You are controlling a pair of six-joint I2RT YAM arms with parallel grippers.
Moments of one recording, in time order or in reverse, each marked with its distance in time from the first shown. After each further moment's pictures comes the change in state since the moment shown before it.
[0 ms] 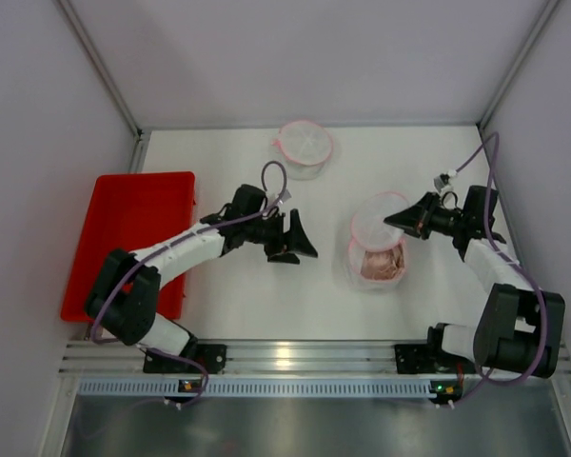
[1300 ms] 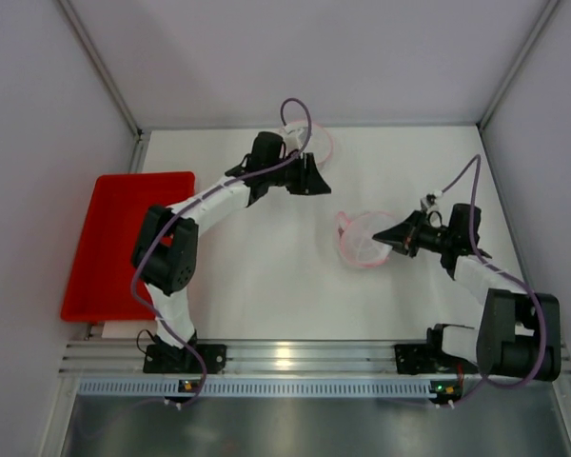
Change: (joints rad) left arm 0.023 0.423 0.473 0.180 -0.121 0.177; right arm 0.065 -0.035 -0.179 0.195 0.035 0.190
